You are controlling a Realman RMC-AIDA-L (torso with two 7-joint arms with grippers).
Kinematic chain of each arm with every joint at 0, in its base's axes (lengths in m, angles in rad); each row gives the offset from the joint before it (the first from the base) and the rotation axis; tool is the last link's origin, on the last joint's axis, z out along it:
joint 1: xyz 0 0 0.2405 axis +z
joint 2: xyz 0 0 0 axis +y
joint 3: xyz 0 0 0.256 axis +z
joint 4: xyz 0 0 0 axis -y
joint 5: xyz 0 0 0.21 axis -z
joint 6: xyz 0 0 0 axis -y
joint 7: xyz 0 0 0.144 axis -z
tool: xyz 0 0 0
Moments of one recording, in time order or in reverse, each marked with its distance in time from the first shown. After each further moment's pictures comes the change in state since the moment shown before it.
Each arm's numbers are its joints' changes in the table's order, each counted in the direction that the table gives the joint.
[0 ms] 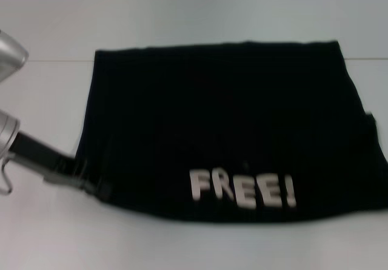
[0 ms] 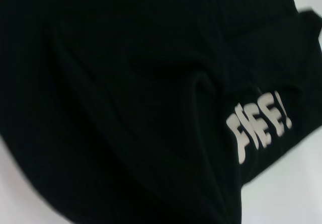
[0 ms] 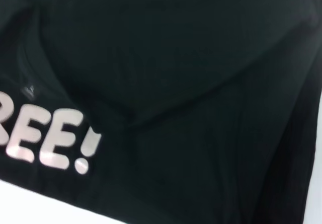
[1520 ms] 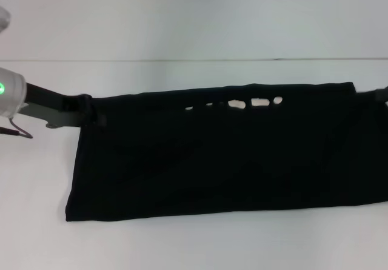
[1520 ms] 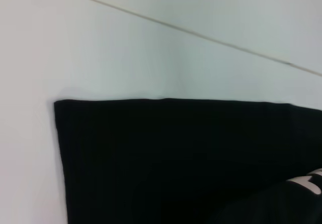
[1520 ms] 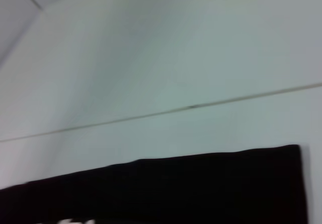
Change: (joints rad) left arm -0.055 0.034 -0.058 0.118 0.042 0.386 0.133; right arm -0.016 0.028 0.220 -0.059 -0.294 -0.375 0.192
